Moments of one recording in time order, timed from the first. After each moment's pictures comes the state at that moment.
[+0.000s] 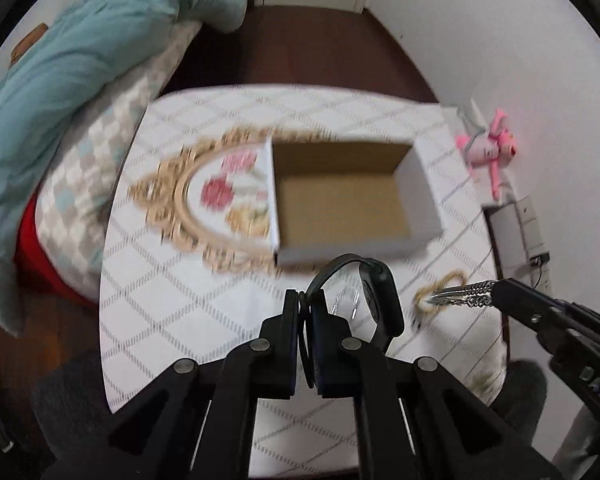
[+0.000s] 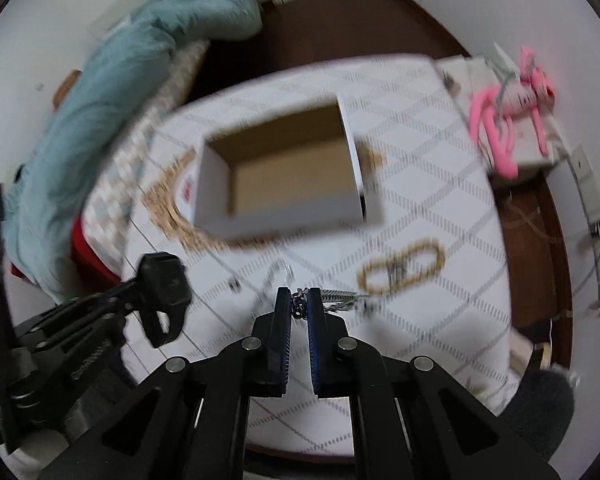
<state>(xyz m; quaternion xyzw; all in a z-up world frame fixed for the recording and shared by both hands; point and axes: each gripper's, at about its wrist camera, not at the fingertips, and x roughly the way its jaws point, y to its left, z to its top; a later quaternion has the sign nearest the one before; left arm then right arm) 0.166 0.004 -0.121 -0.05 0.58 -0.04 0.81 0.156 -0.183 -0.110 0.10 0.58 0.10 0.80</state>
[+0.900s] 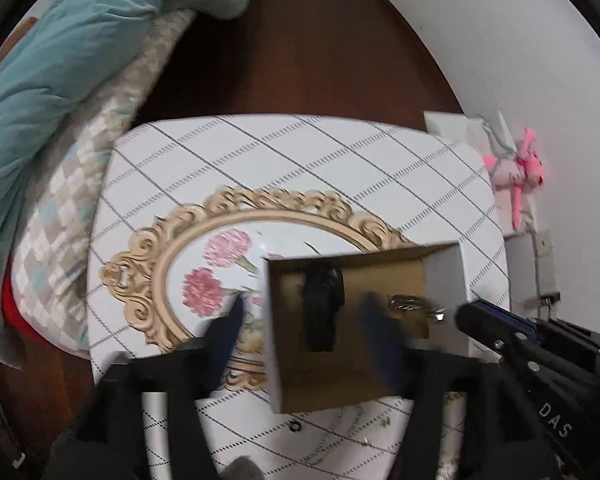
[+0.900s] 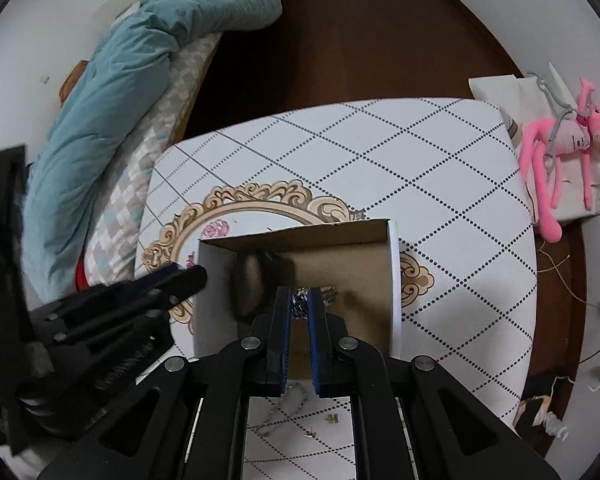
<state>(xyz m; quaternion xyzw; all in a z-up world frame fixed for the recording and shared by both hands) 0.301 0.013 -0.154 -0.05 0.61 -0.02 0.79 0.307 -0.155 -0.153 0.09 0.63 0.14 0.76</state>
